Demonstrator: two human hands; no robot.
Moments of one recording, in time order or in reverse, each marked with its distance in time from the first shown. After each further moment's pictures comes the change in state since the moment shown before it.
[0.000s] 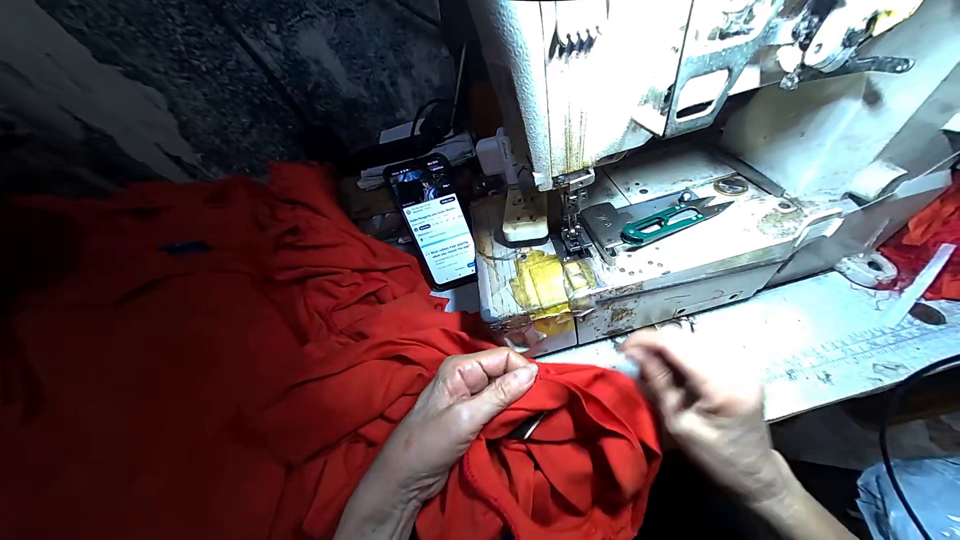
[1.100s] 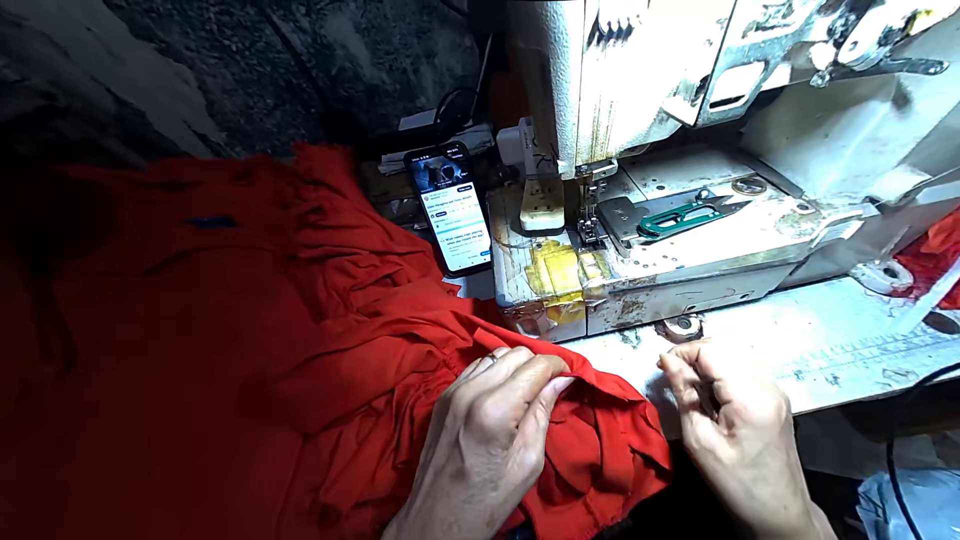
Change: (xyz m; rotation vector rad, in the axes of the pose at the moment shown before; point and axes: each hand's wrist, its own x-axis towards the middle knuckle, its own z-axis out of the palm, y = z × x) left_hand -0.022 -0.012 0.025 0.844 0.305 0.631; right_hand -0.027 -0.007 -0.003 -0.250 0.026 0.221
